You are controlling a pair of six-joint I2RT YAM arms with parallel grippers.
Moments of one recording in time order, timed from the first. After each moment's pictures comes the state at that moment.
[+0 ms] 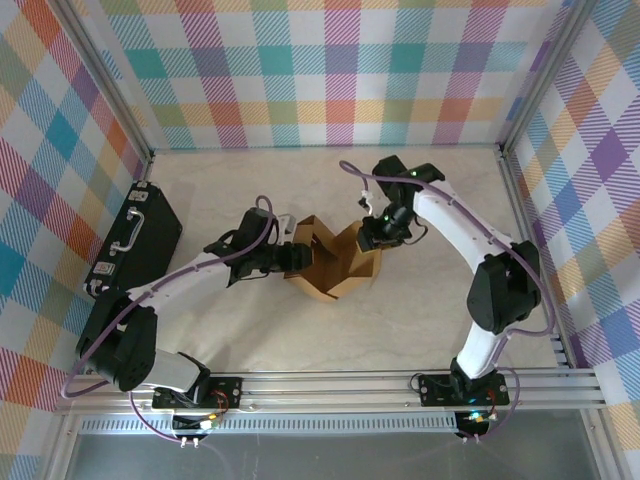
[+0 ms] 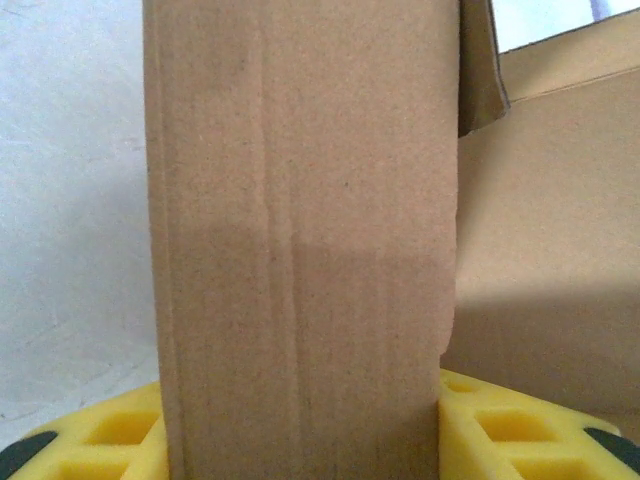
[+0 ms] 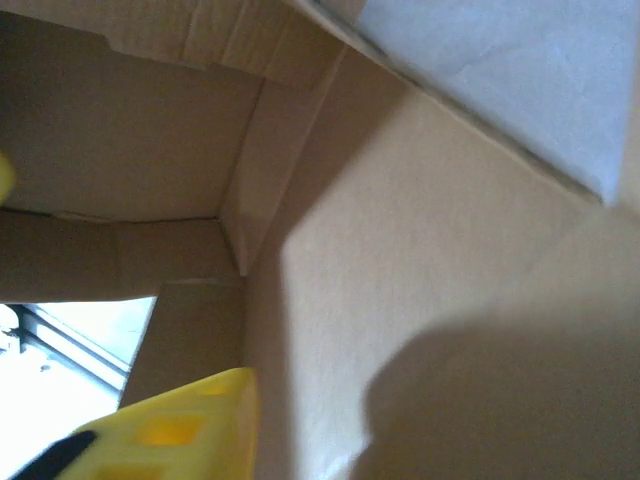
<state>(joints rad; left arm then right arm) -0.54 1.41 0.87 -0.30 0.36 -0.52 0.48 1.74 1.56 -1.23 -0.33 0.11</state>
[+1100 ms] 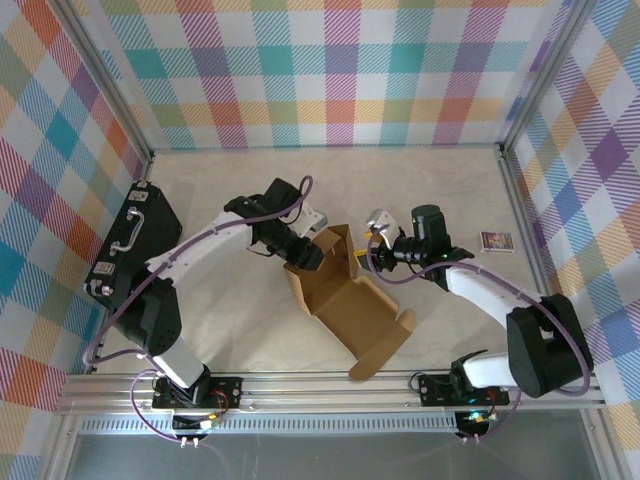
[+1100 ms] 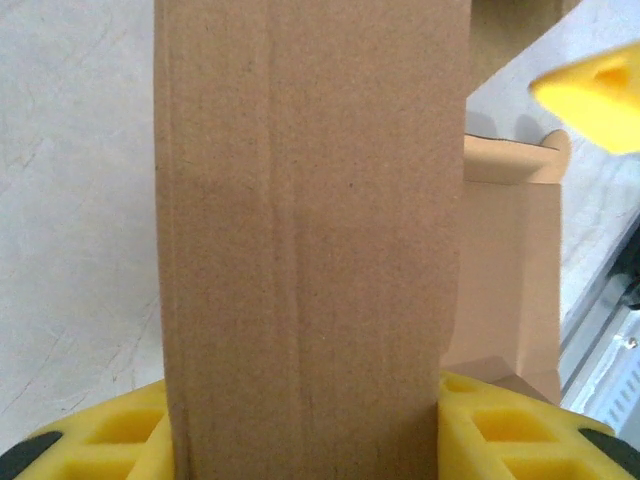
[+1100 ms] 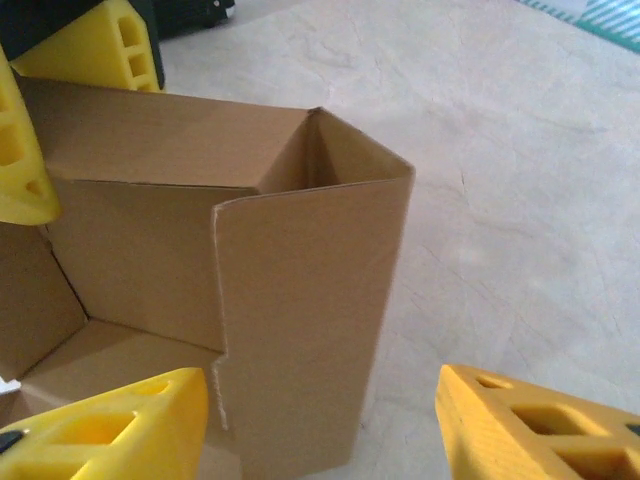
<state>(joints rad) -0.58 1.65 1.35 -0.89 0.42 0.03 0.37 1.36 0.70 0.06 -0.64 -0.33</state>
